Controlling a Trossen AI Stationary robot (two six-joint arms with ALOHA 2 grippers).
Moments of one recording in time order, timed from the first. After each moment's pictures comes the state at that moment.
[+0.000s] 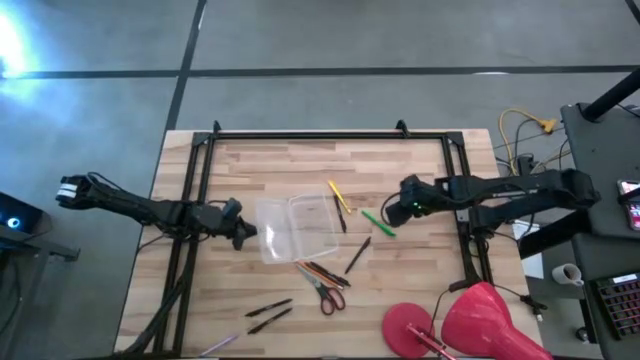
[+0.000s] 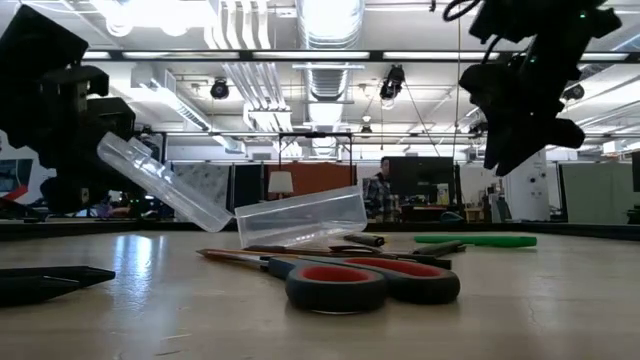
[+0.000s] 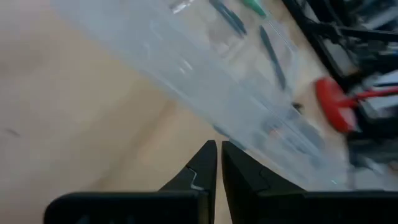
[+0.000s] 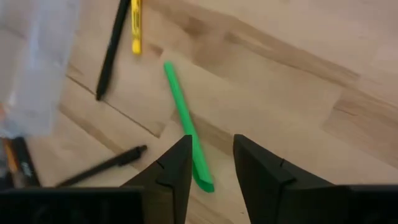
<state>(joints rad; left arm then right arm) -0.16 0.56 0.06 -0.01 -0.13 -0.96 -0.05 1.11 0.69 -0.69 0.15 1.02</state>
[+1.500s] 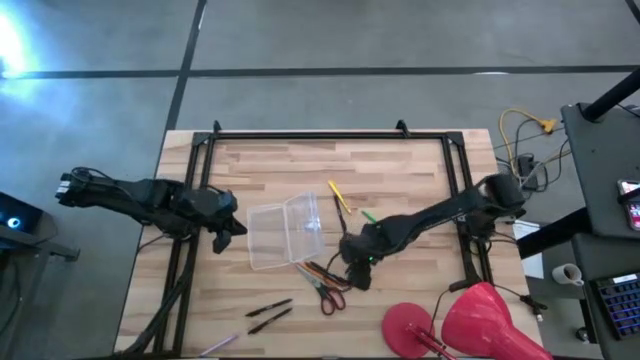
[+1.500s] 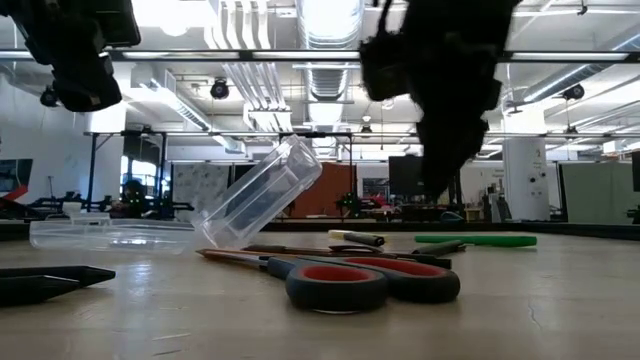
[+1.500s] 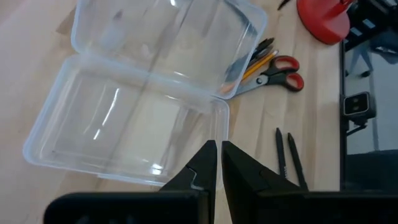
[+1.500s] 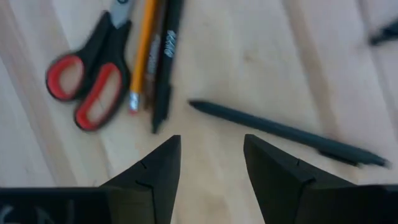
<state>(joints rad) -0.16 0.64 0.64 -0.74 0.01 -0.61 0.27 1.83 1.25 -0.65 -0.06 0.69</state>
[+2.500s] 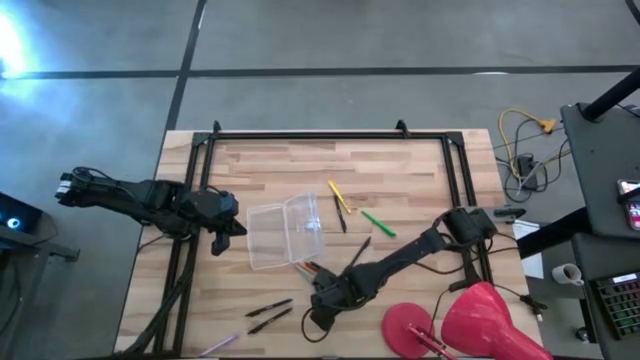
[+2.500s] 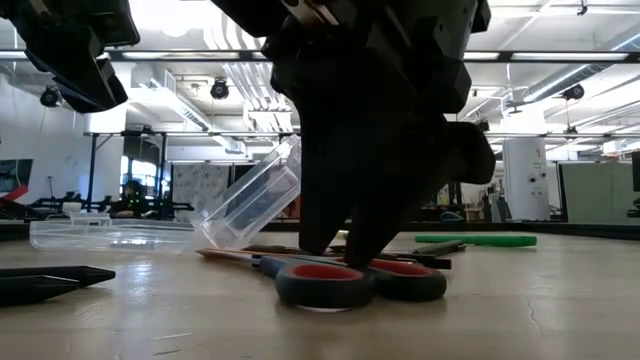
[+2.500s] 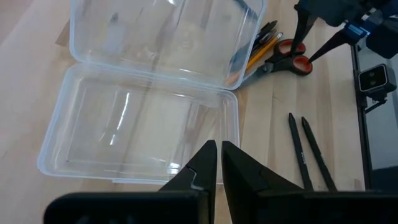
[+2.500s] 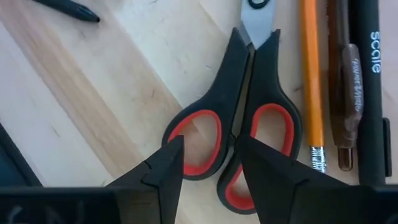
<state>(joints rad) -0.16 0.66 0.63 -0.75 0.01 -0.48 0.45 2.25 1.69 -0.67 0.07 1.19</state>
